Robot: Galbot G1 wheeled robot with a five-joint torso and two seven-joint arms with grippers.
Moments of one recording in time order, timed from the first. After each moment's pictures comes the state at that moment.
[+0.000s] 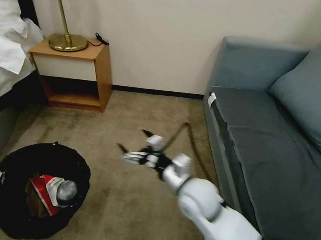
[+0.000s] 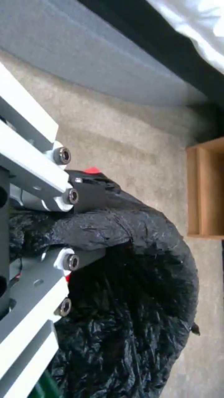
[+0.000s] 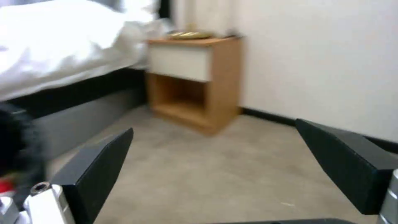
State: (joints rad) left arm 1.81 -1.31 -1.29 -2.29 -0.47 0.64 0.27; right arm -1.06 1.03 0.03 2.04 0.44 -0.24 0.00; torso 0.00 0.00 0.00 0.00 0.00
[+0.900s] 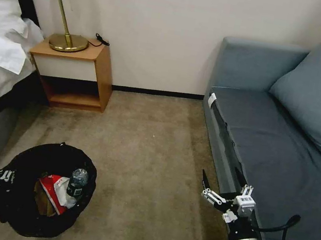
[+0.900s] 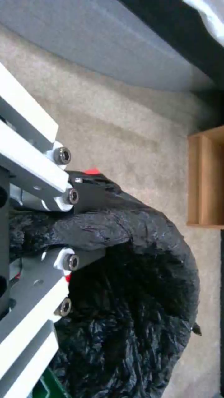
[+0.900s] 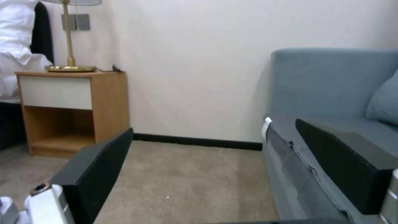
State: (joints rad) left arm 1.79 -1.31 -1.25 -2.26 -0.49 0.64 0.26; right arm -1.77 1.27 0.49 2.19 0.12 0.24 0.01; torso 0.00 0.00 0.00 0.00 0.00
